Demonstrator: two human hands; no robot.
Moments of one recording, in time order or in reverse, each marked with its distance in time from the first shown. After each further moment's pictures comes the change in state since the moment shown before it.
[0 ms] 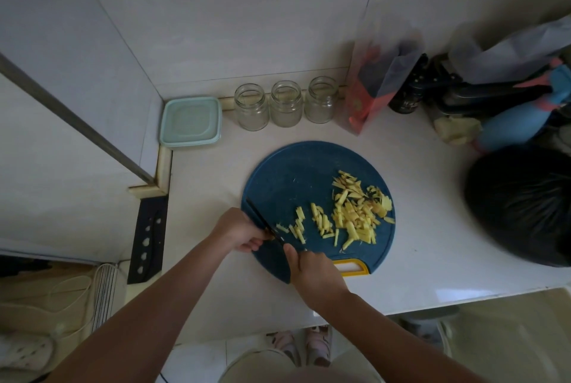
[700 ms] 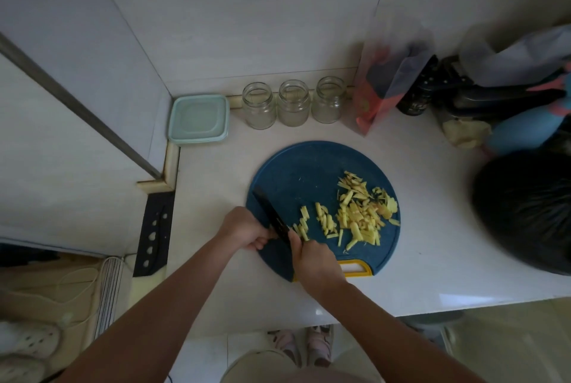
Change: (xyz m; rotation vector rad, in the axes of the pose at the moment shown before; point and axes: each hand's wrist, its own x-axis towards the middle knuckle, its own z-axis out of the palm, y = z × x) left_hand -0.001 -0.001 0.004 0.001 0.023 0.003; right_hand 0.025 -0.004 0.007 0.006 0.081 0.106
